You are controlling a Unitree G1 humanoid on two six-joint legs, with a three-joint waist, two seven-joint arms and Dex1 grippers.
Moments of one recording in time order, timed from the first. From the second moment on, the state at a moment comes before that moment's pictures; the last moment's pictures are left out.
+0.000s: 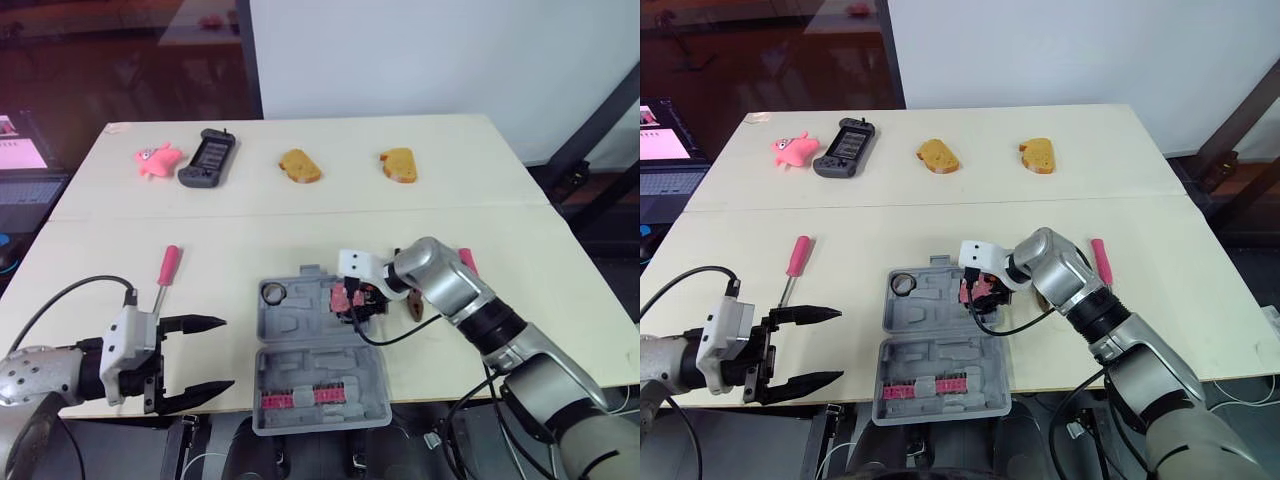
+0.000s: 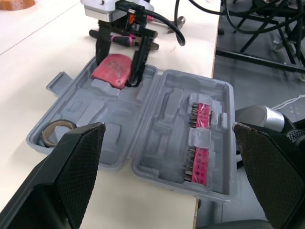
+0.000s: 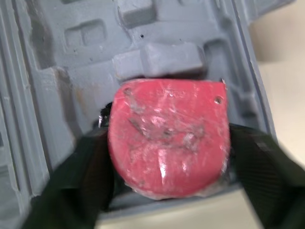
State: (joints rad) left arm 0.33 0.82 0.34 -0.45 -0.61 0.21 -1.26; right arm -0.76 -0.50 0.58 0.20 -0.16 0.63 1.14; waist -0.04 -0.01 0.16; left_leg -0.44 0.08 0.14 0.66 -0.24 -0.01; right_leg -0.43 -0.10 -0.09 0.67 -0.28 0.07
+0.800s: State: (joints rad) left arm 0.33 0.82 0.33 -0.45 -0.60 0.21 -1.25; right arm -0.83 -0.52 0.62 0.31 -0.22 0.40 1.21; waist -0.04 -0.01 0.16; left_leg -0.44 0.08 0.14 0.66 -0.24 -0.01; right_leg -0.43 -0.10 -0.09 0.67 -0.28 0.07
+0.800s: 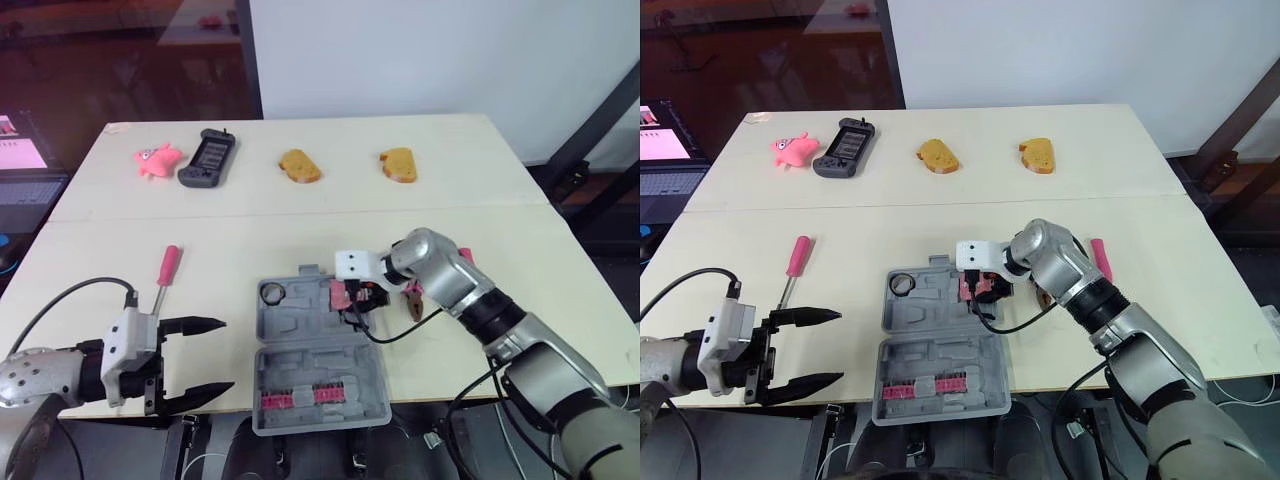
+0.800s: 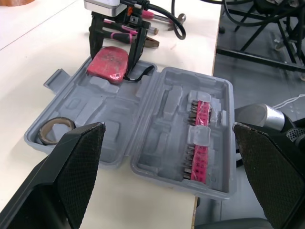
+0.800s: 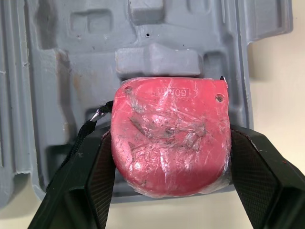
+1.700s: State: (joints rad) left arm 0.33 0.82 0.30 -0.48 -0.60 0.22 -1.19; right arm -0.87 -0.51 0.57 0.39 -0.25 0.26 1.28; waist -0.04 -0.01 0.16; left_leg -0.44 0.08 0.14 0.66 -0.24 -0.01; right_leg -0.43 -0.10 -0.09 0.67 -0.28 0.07
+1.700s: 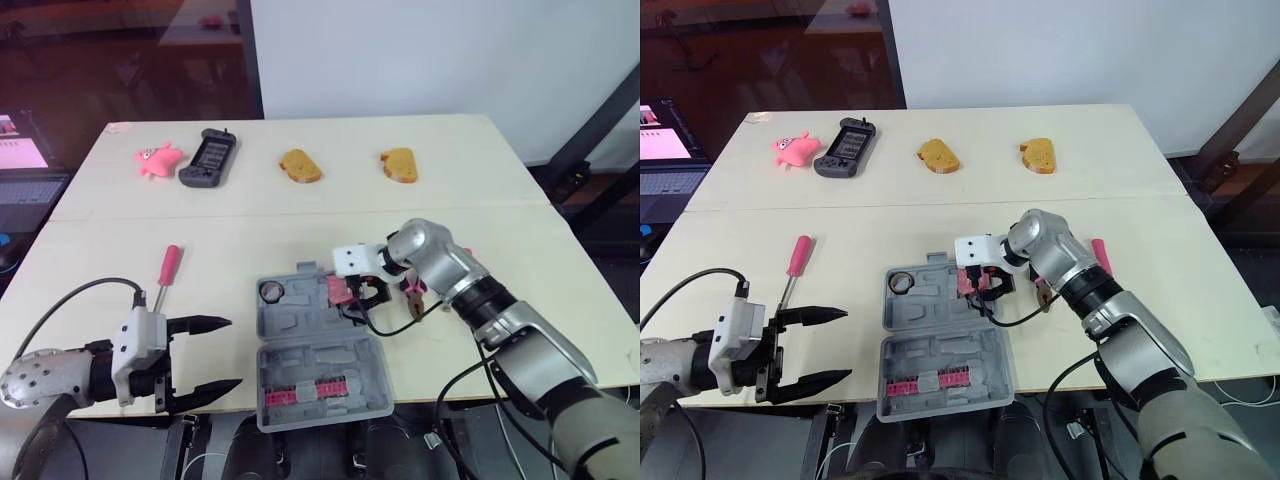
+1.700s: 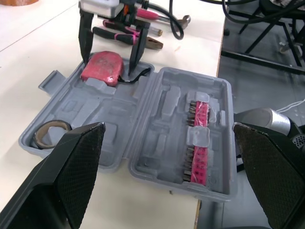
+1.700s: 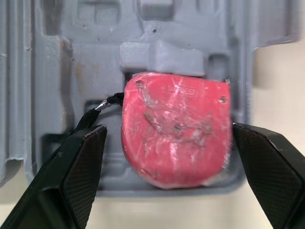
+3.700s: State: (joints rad) left arm 0.35 0.81 0.29 -0.48 -0.60 0.22 -1.17; right arm -0.68 -0.43 0.33 0.64 0.00 0.08 1.10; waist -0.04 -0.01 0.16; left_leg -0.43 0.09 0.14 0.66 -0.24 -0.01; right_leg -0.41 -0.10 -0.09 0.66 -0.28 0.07
